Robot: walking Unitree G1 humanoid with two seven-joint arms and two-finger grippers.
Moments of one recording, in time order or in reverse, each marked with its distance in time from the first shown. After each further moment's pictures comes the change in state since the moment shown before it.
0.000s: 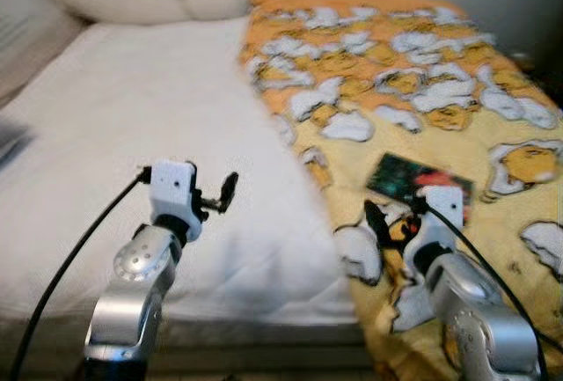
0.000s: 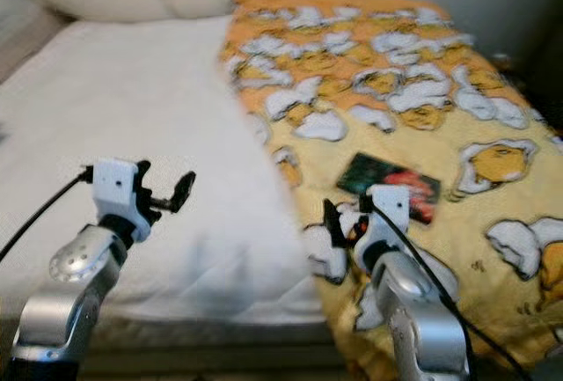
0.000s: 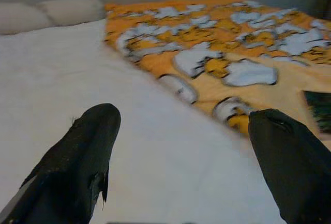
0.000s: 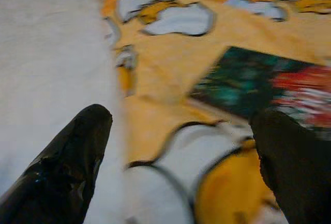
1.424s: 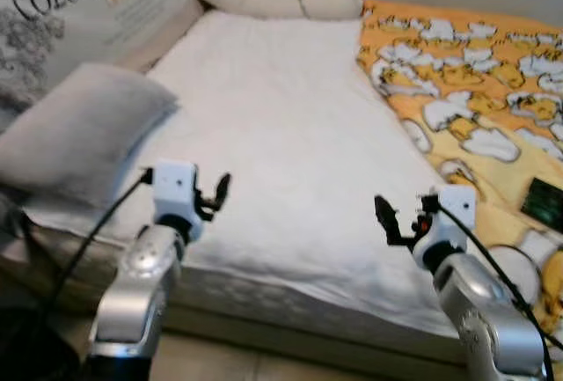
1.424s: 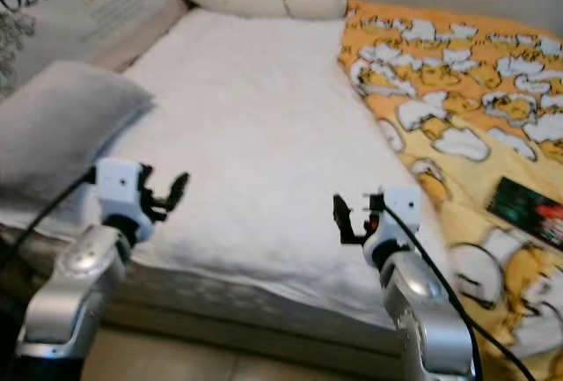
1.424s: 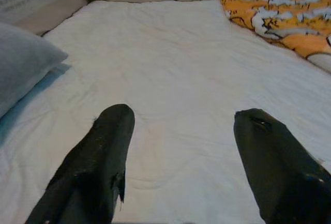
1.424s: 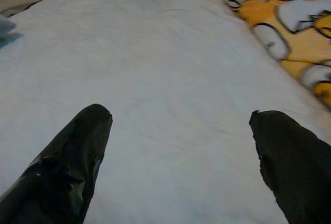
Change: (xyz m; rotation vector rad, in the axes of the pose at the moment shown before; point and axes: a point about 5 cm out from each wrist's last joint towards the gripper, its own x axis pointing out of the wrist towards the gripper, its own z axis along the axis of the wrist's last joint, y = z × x) left arm 0.002 0.005 -0.005 -0.005 0.057 0.073; right arm -0.001 -0.010 0.005 -0.009 -0.058 -0.031
